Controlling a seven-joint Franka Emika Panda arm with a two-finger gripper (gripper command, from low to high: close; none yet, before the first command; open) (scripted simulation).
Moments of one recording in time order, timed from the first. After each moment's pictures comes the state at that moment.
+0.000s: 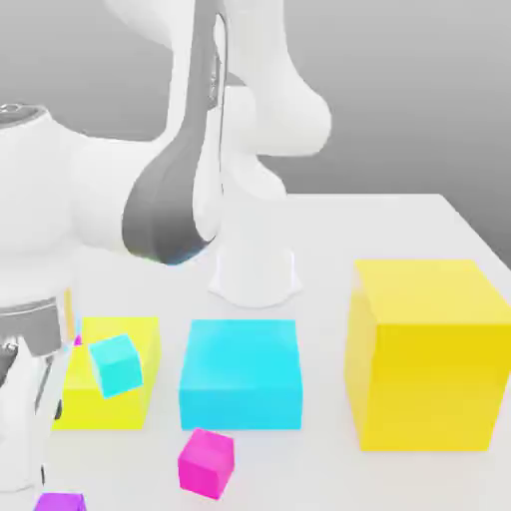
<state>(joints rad) -0.30 0.39 -0.07 -2.16 0.05 2.58 1.91</state>
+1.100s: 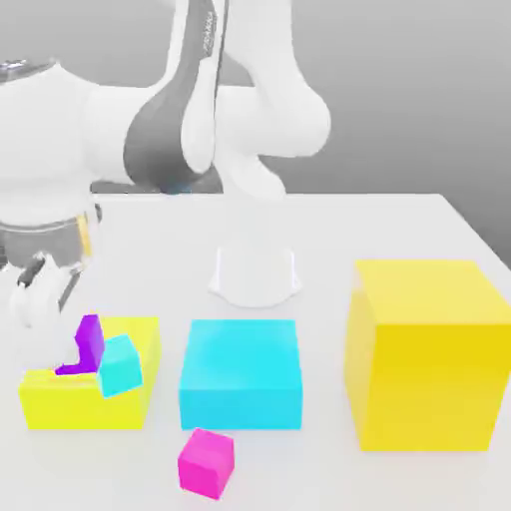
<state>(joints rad) -0.36 -0.12 -0.09 -2.57 0.02 2.45 1.80</state>
